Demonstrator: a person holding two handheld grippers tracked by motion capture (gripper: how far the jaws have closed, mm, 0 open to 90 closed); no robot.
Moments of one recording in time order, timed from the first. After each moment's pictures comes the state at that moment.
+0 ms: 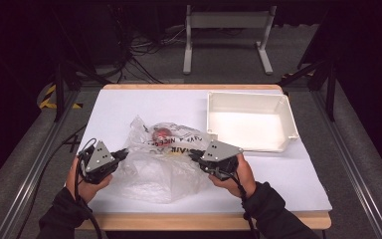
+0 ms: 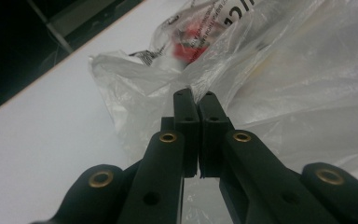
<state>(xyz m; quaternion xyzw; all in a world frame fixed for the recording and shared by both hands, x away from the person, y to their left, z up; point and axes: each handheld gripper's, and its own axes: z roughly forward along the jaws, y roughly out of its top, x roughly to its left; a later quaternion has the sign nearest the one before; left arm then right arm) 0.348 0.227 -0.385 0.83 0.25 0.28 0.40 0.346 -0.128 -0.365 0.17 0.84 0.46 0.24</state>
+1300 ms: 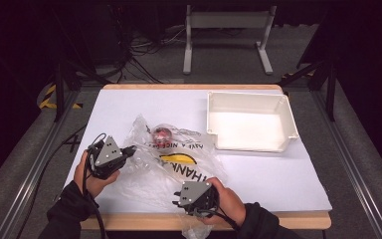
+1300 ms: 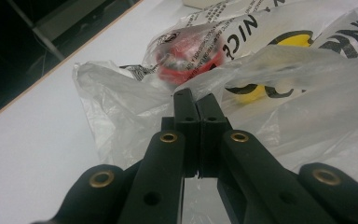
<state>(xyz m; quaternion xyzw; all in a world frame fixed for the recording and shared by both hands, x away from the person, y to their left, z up) 0.354 0.210 -0.379 0.84 0.24 0.27 0.40 0.286 -0.084 -0.407 0.06 0.92 0.35 0.15</state>
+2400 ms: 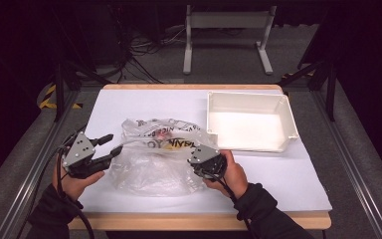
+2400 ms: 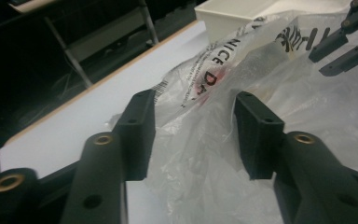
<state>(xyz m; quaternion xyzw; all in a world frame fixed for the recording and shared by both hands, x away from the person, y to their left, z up) 0.336 0.251 -0.349 0.79 0.27 0.30 0.46 0.361 -0.106 -0.404 0.19 0.88 0.34 0.27</state>
